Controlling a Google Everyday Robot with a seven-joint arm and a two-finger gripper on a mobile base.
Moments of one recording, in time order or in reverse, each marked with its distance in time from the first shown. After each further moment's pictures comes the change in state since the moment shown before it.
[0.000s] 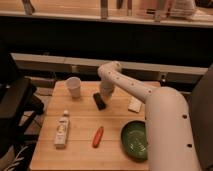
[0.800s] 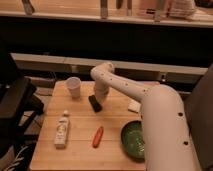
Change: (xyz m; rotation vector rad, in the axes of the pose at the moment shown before) arm -0.031 -0.005 0.003 -0.028 0.013 -0.105
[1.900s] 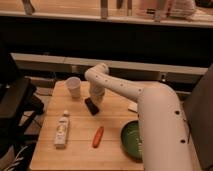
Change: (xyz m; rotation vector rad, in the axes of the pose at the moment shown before) arm -0.024 0.003 0.004 -0.038 0.005 -0.091
